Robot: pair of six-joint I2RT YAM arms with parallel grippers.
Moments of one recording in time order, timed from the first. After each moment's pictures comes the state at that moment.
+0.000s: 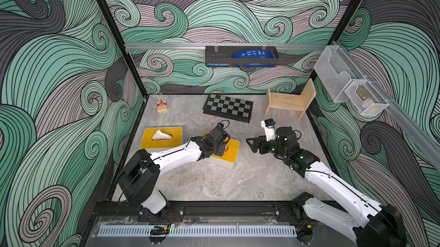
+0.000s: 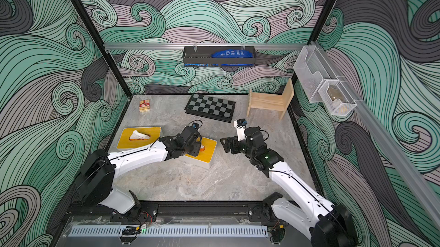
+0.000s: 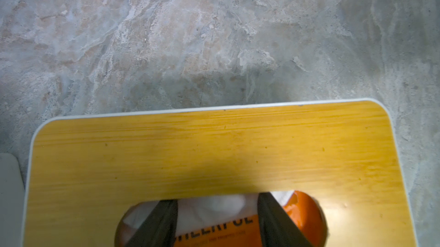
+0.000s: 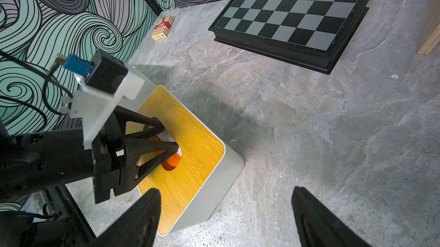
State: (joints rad) left arm -0.81 1.56 0.99 -0.42 -0.26 -0.37; right arm 0.48 0.99 0.66 -0.25 -0.19 0.38
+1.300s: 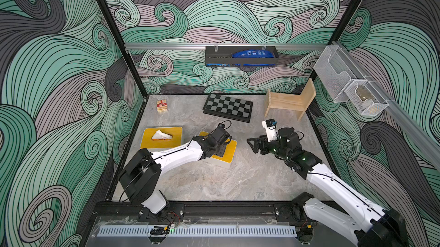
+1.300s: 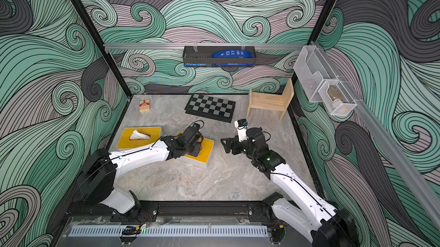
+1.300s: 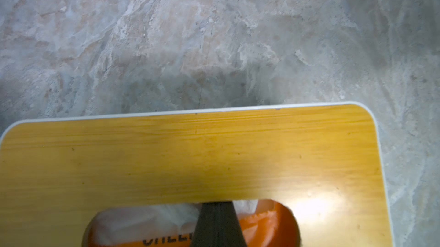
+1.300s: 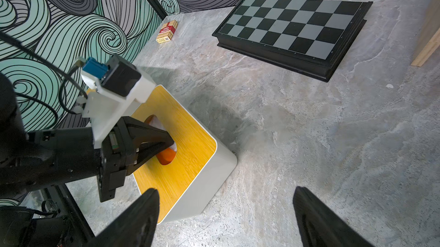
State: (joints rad) left arm -0.82 1.54 0.99 -0.47 -0.28 -0.38; right arm 0.47 0.95 0.65 -0.25 -0.19 0.35
